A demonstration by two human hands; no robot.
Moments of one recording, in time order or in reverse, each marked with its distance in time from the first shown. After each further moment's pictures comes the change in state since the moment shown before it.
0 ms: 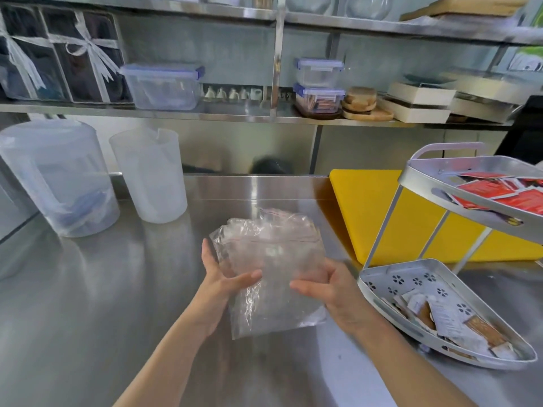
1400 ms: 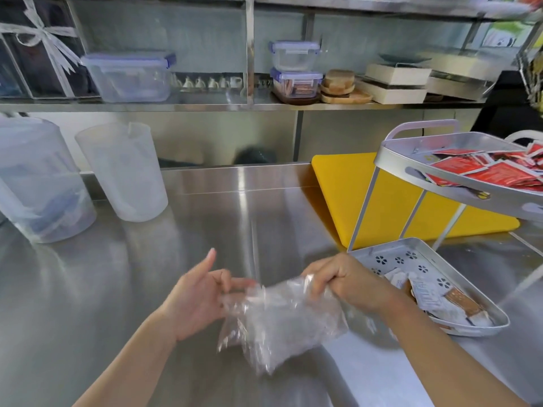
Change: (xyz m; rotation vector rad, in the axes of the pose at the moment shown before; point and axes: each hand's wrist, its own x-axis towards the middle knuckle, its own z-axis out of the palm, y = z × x) left_hand 0.009 -0.009 -0.018 -0.364 -0.501 -0.441; right_hand -0.021 -0.026 -0.045 -0.462 -0.248 0.083
